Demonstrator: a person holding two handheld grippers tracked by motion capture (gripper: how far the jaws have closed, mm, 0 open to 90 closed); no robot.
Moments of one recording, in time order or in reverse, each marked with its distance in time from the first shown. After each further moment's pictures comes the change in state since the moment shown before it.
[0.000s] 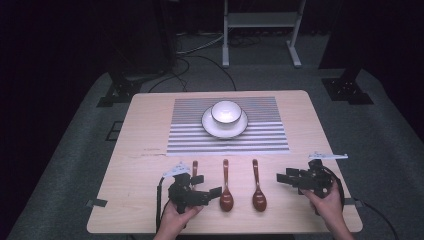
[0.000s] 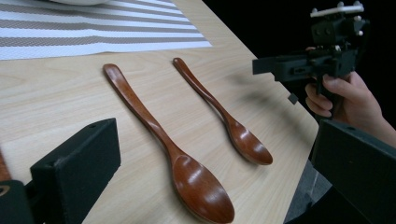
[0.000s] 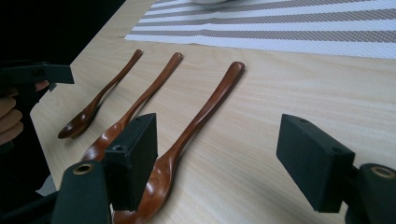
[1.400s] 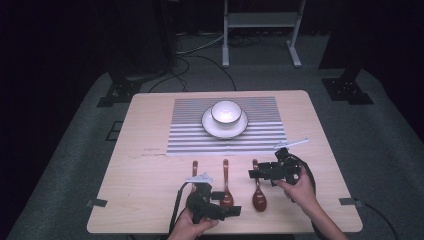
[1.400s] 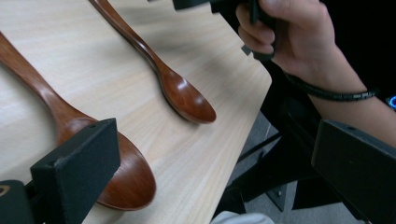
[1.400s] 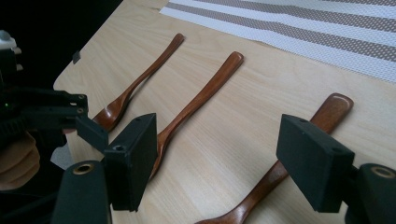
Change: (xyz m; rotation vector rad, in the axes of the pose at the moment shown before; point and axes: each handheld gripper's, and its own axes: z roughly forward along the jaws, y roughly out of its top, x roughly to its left) left arm -0.028 -0.018 0.037 0.205 -0.191 -0.022; right arm 0.040 0.039 0.066 0.171 0.102 -0.082
